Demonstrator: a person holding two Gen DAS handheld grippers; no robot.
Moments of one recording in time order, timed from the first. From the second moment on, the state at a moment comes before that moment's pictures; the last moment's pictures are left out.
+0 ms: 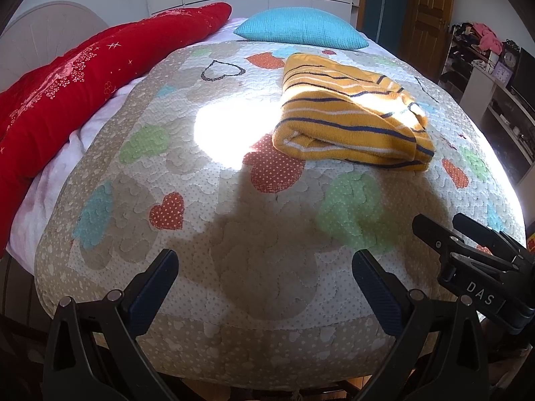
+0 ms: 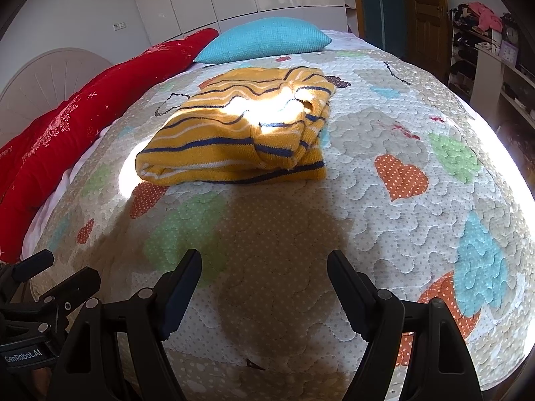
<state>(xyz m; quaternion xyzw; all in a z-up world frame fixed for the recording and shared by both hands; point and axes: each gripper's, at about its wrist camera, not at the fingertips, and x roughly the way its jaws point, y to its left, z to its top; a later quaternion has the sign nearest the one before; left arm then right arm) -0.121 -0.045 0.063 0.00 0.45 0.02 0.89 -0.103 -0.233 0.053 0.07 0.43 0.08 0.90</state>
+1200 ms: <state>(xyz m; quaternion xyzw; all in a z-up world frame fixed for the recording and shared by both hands) -0.117 -0.040 0.055 -0.03 0.47 -0.01 0.88 -0.104 -0.226 0.051 0.05 0.43 0.08 0.90</state>
